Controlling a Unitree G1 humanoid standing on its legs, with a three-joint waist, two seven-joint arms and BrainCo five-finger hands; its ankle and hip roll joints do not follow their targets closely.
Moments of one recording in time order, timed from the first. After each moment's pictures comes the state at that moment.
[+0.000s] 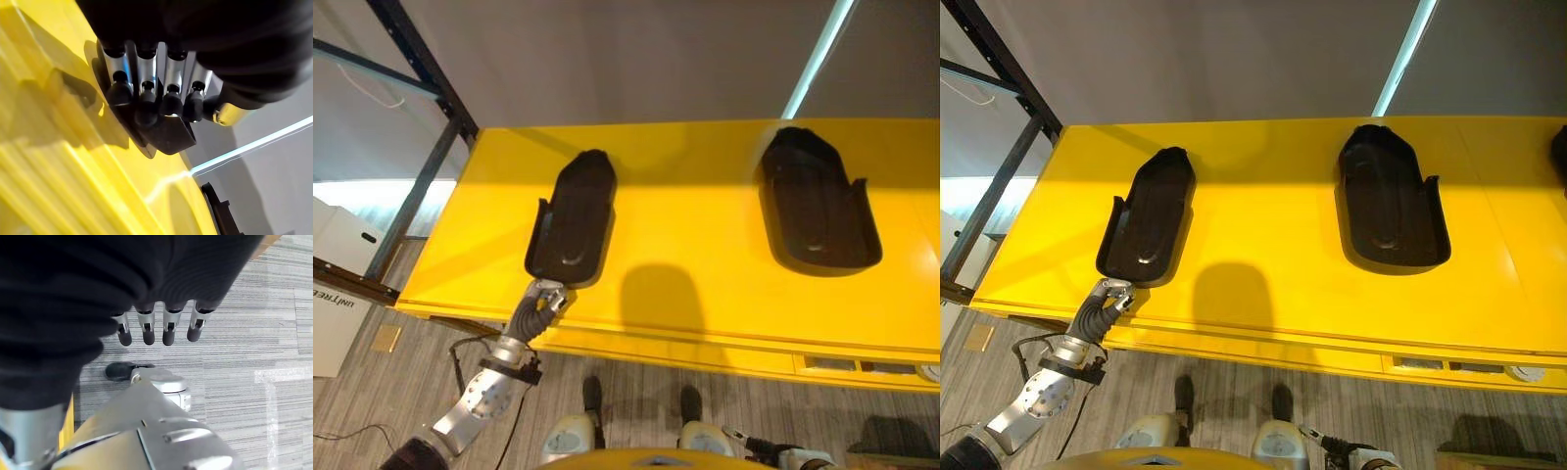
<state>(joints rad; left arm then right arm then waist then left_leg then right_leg) 0.07 0.64 -0.56 0.06 -0.01 -0.52 0.44 -0.08 -0.37 0.22 1.27 0.38 0.26 0.14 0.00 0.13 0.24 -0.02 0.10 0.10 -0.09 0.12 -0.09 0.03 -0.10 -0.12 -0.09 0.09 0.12</state>
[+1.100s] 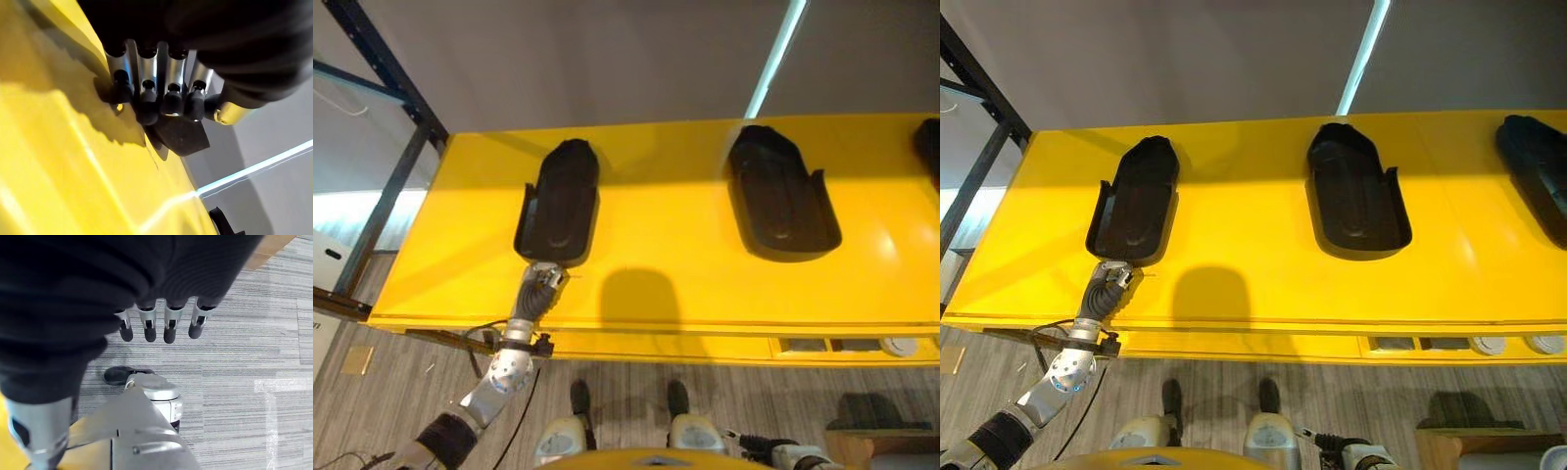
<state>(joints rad) -0.06 0.50 -0.55 0.24 0.00 -0.45 0.58 -0.08 -0.36 0.27 1.23 0.31 0.26 0.14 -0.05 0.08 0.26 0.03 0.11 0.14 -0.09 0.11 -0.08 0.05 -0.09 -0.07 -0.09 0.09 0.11</state>
